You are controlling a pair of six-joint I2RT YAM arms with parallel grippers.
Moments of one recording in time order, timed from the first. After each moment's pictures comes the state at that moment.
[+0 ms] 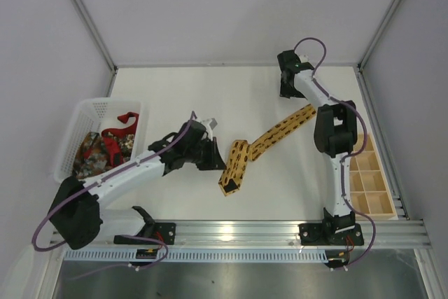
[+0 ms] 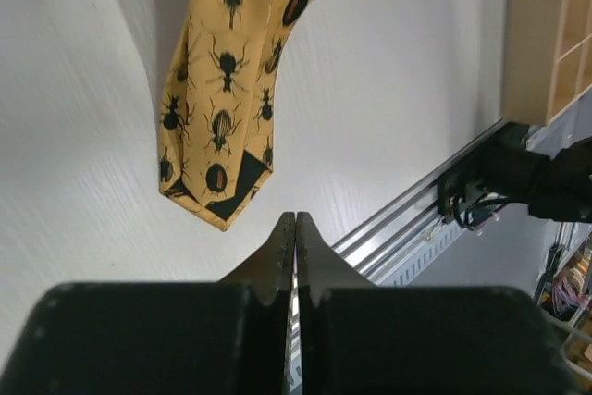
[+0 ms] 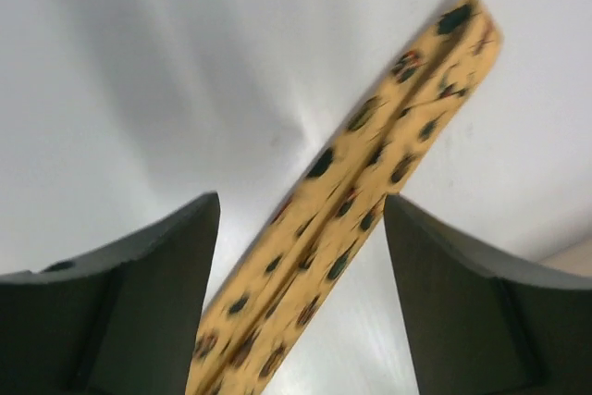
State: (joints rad) left arm -0.68 1.23 0.82 -0.39 0.29 -0.70; right arm 0.24 2.35 2.08 -0.82 0.57 0.34
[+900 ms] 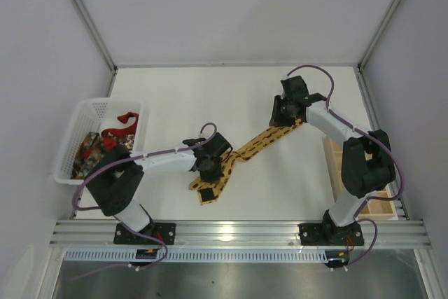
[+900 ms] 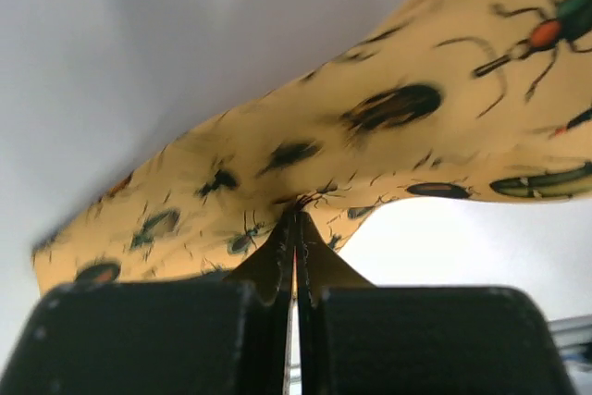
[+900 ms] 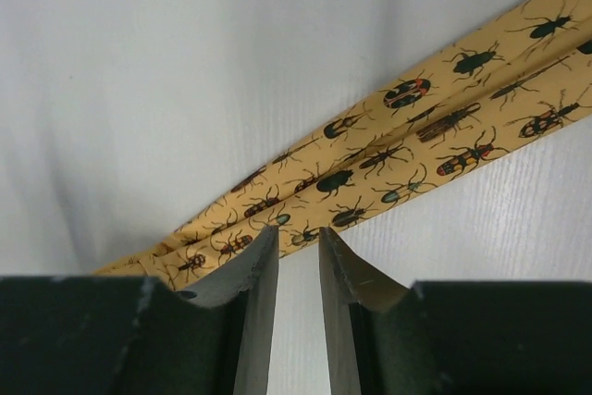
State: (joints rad) left arm -0.84 1.61 0.89 -0.52 -0.05 -0.93; right arm 0.35 1.71 1.28 -0.53 -0.11 0.44
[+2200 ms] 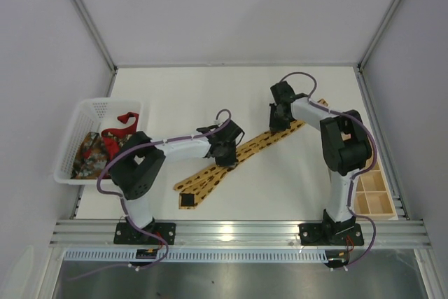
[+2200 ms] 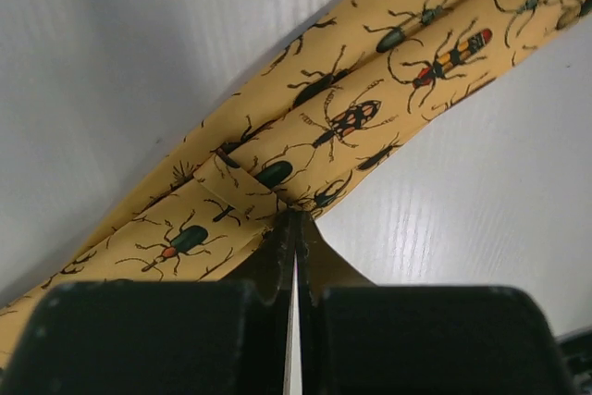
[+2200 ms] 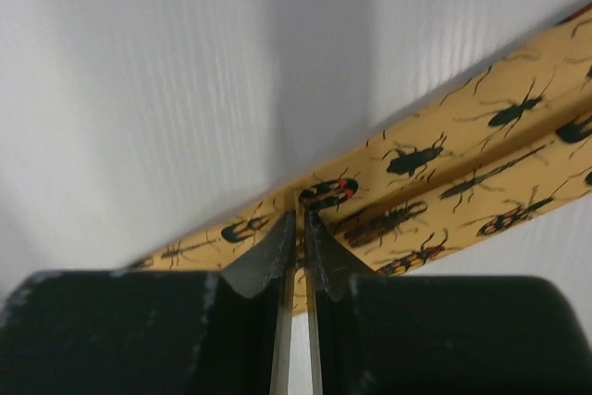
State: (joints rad) left arm -0.82 1.81 1.10 -0.45 -0.02 -0.84; right arm 0.35 2.00 1.40 -0.53 0.02 0.42
